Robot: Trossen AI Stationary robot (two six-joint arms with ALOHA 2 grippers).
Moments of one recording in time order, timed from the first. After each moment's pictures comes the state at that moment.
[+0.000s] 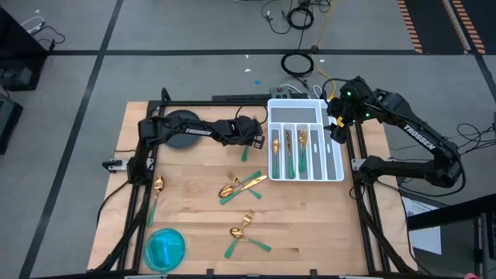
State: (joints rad) left arm 0.28 2.06 1.39 -0.42 -0.31 -0.86; right arm -0.76 1.01 1.14 -1.13 -0.14 -0.38
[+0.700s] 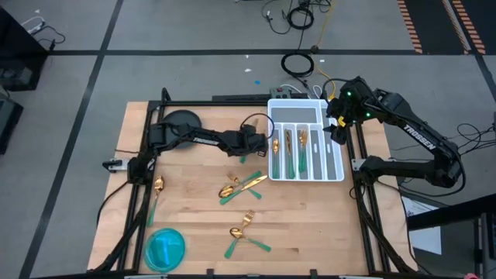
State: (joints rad) left arm 0.18 2.16 1.45 -0.50 -0.45 -0.94; right arm -0.76 1.01 1.14 -1.13 -0.19 -0.38
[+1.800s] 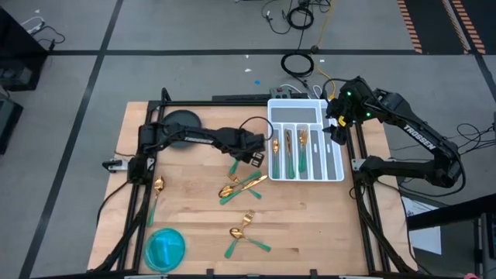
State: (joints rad) left arm 0.15 2.05 1.50 -0.77 -0.15 -0.92; right arm -0.76 1.01 1.14 -1.13 -0.21 -0.38
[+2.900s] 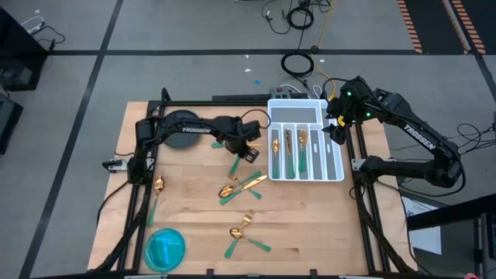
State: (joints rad) left arm 0.27 2.03 1.50 -0.84 0.05 -0.67; right arm -0.76 1.01 1.14 -1.13 -0.22 -0.31
